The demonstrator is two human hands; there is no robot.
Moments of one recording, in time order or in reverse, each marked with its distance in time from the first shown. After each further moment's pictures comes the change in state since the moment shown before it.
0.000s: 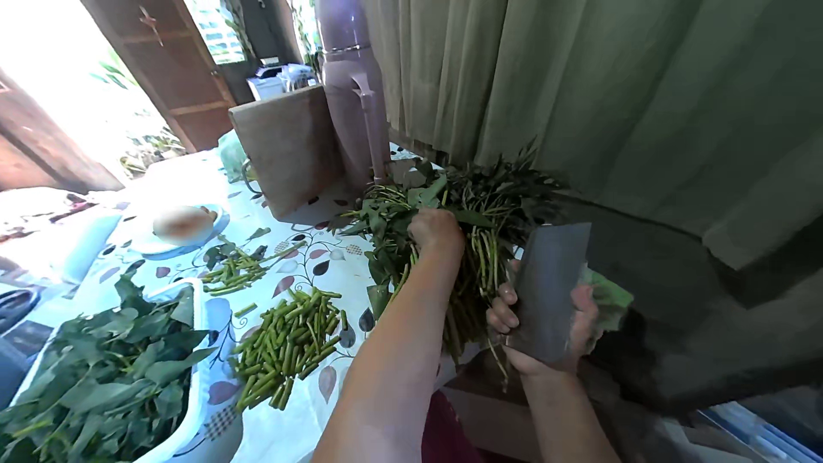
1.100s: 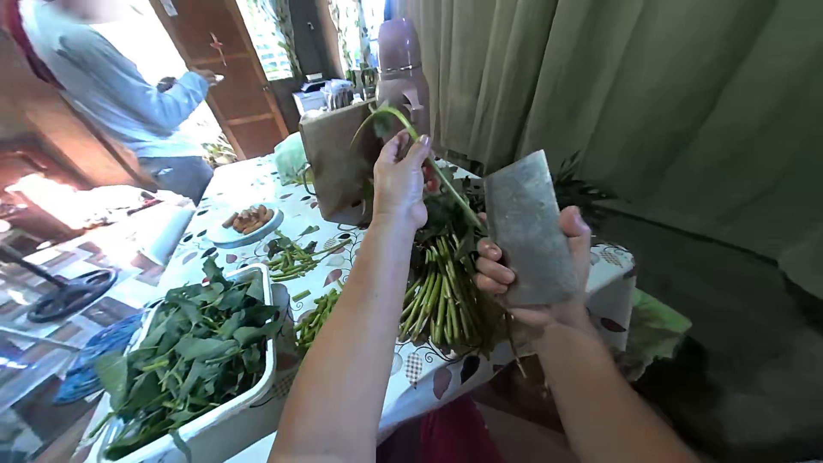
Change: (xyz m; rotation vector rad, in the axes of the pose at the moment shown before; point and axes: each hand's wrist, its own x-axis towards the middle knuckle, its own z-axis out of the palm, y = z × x) left_hand -0.041 -0.103 -0.109 -1.768 0.325 0.195; right_hand 0.043 0.016 0.092 -0.015 -0.391 0.386
